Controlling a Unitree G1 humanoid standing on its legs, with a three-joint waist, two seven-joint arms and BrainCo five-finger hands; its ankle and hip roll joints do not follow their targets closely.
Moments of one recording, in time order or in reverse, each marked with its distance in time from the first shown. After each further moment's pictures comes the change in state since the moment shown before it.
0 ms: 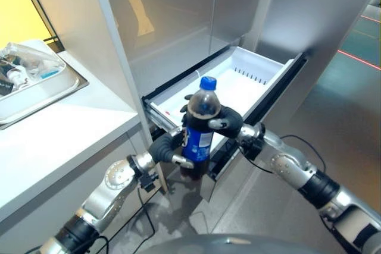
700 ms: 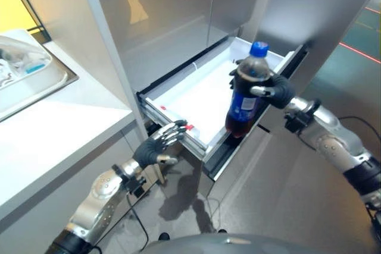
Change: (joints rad) left arm 0.178 -0.052 0.220 0.055 -0.064 -0.003 0.059; right arm 0.035 -0.260 -0.337 0.011 -0.042 -0.107 -0.129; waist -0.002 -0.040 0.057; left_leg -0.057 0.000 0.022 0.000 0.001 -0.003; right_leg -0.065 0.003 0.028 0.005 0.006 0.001
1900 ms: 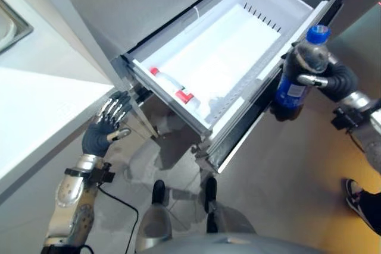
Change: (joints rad) left arm 0.058 -0.080 0.291 -0.071 -0.070 -0.108 0.085; right arm 0.173 -0.205 -0.224 -0.036 -0.084 -0.072 -0.066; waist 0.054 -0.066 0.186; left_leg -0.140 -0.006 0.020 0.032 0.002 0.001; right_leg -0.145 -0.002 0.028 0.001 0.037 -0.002
